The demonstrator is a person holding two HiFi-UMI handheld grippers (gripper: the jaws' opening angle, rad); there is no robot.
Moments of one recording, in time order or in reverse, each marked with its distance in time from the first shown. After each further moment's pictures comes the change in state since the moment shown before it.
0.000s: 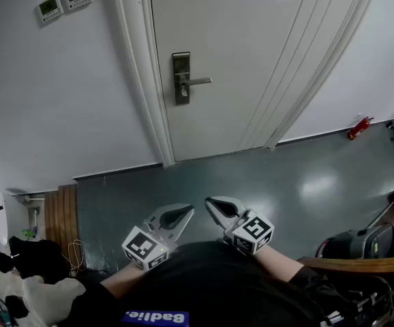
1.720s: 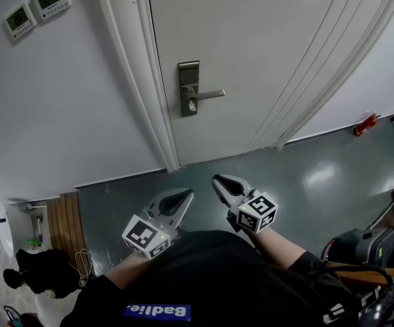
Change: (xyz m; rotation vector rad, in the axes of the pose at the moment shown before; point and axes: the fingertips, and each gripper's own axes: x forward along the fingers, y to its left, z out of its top) left arm 0.063 0.169 0.040 0.010 -0.036 0.035; right arm 0.131 -0.145 0.030 0.145 -0.026 -0.076
